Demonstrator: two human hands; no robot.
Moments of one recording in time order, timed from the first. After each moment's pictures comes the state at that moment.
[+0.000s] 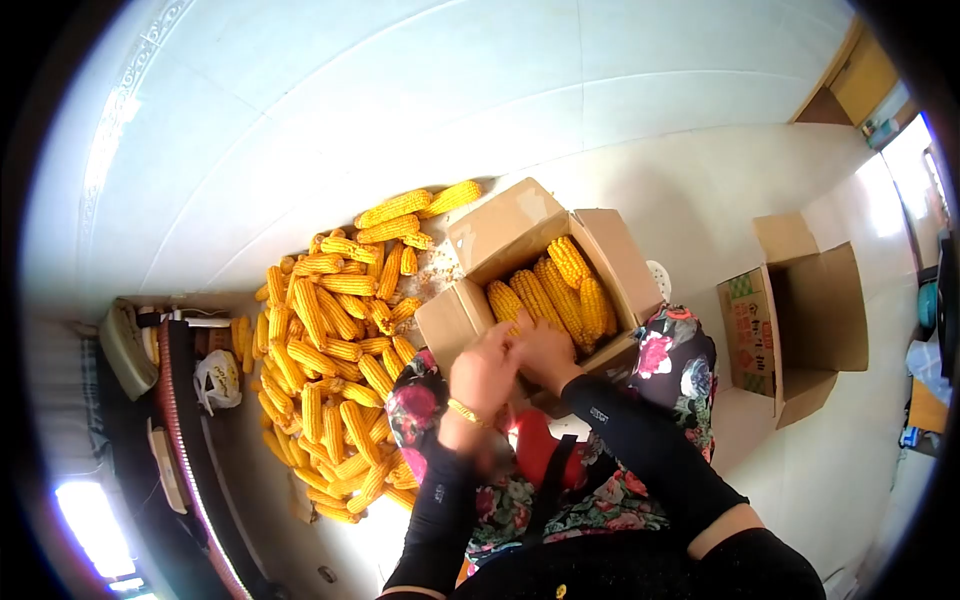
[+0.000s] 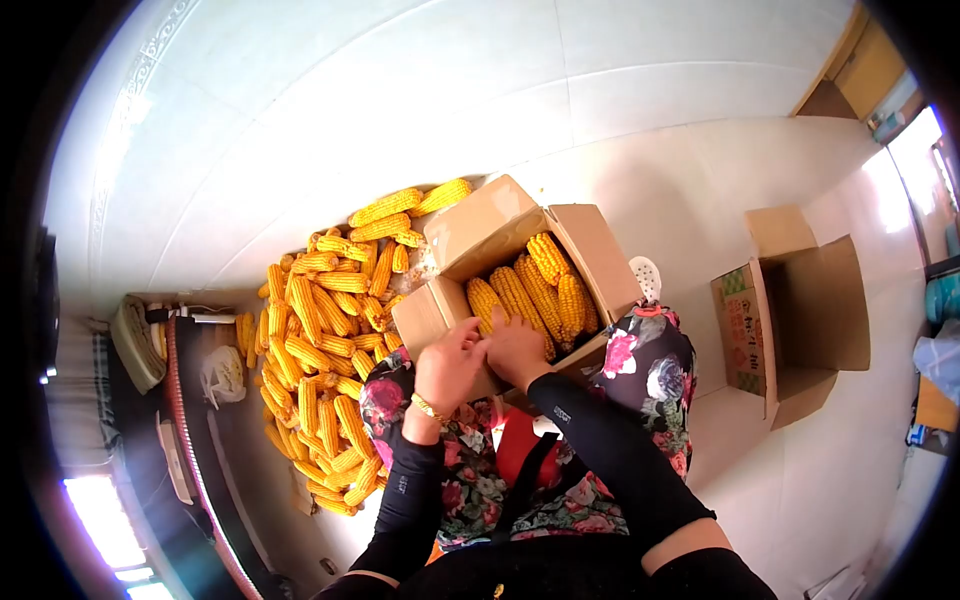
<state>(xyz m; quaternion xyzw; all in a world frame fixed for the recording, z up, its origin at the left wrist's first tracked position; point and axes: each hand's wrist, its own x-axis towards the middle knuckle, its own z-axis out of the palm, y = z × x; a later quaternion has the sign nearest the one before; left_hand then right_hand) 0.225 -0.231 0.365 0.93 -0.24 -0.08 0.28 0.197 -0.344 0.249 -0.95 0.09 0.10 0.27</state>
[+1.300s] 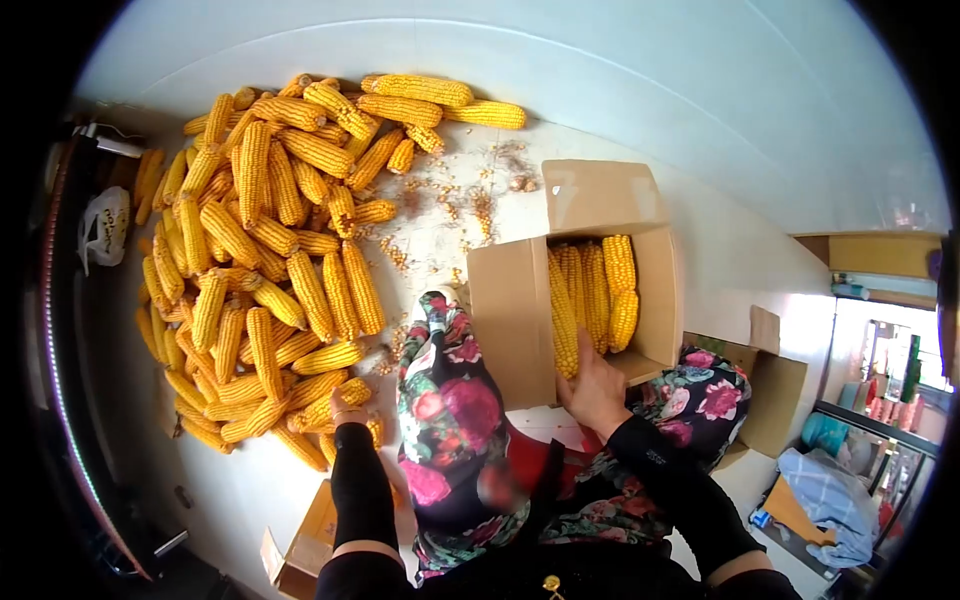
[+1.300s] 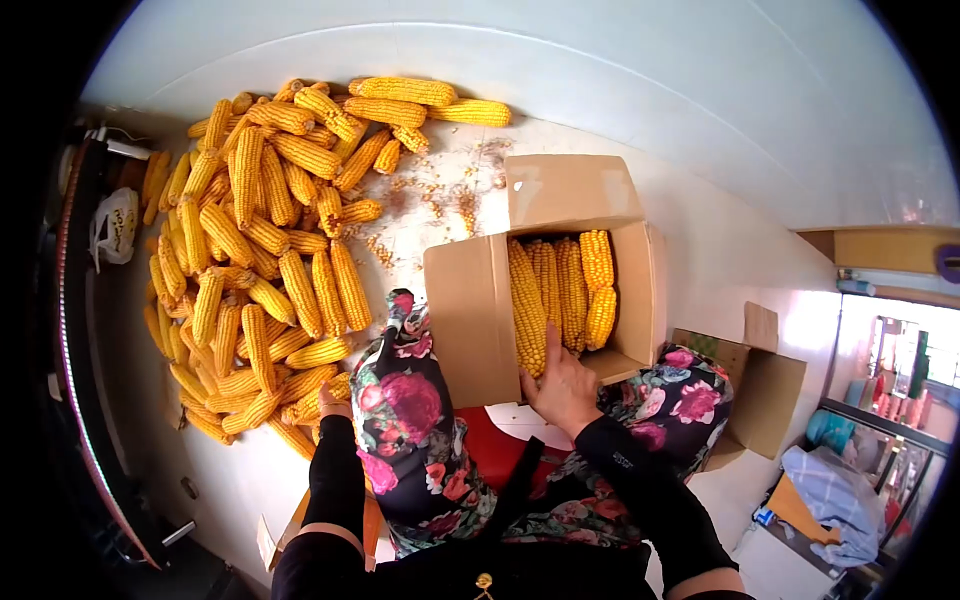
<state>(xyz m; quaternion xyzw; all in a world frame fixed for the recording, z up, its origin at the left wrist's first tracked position) 0.064 0.144 -0.080 0.21 0.60 -0.03 0.77 0.161 -0.347 0.279 -0.97 0.04 0.19 0.14</state>
